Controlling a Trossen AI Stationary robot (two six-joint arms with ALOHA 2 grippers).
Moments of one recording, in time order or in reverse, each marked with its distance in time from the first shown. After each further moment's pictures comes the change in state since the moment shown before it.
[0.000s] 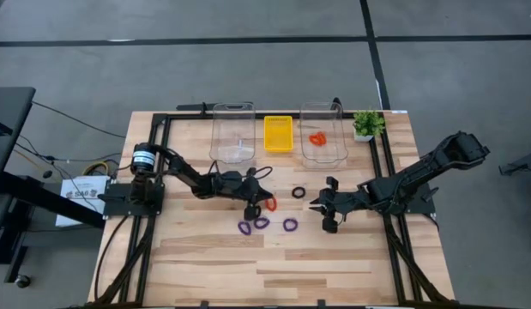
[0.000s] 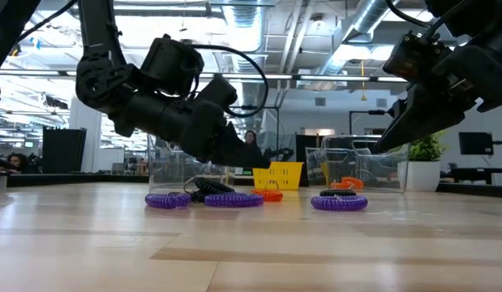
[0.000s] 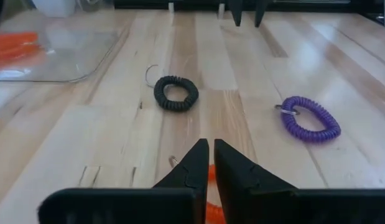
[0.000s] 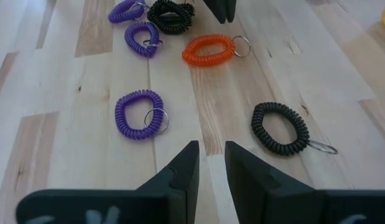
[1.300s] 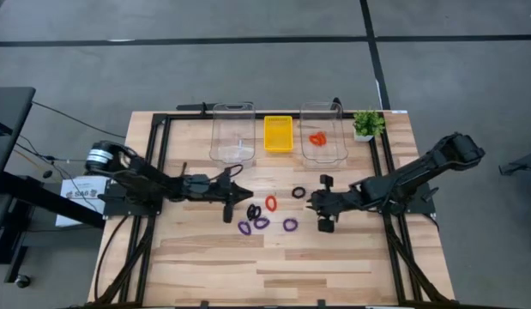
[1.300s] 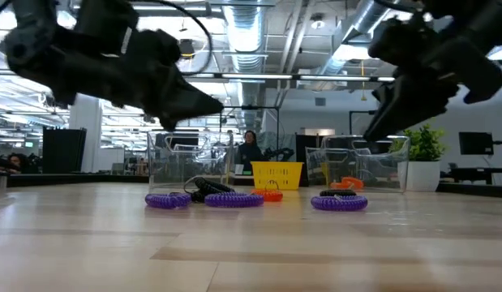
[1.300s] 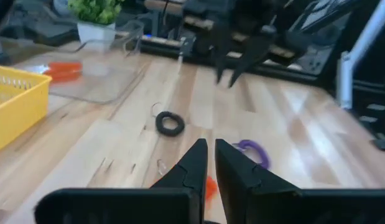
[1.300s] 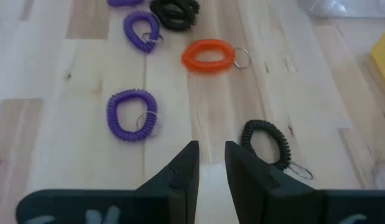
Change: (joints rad) left arm -0.109 -0.365 -0.281 0.079 -0.176 -0.193; right arm -0.012 0.060 0.163 -0.198 0.007 -0.139
